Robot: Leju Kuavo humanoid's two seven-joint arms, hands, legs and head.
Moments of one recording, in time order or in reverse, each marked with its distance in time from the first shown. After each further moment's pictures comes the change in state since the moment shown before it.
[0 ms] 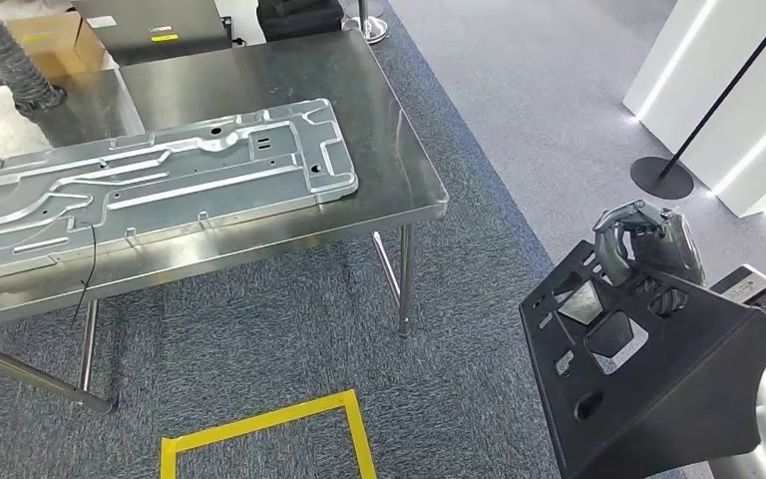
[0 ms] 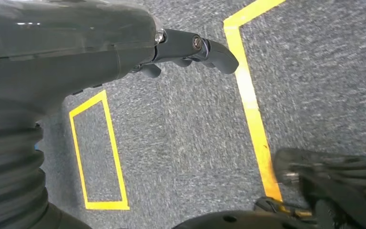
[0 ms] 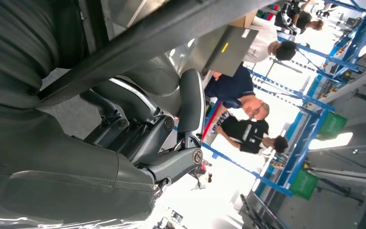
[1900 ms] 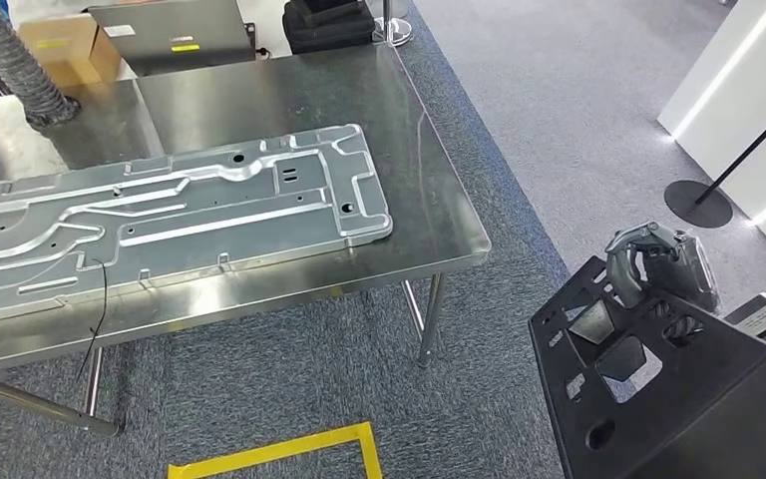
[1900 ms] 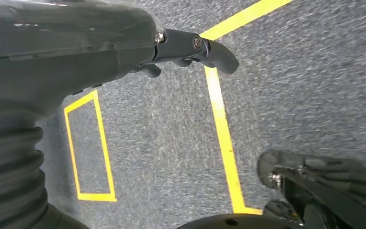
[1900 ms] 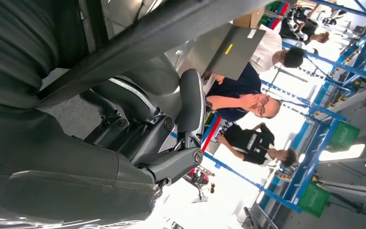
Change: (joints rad) left arm -0.002 -0.003 0.000 0.000 0.003 -0.001 -0.013; right arm 0.104 -0.009 -0.059 -0.055 0.003 0.008 -0.017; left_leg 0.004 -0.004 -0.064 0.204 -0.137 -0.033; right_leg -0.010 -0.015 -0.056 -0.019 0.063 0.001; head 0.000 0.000
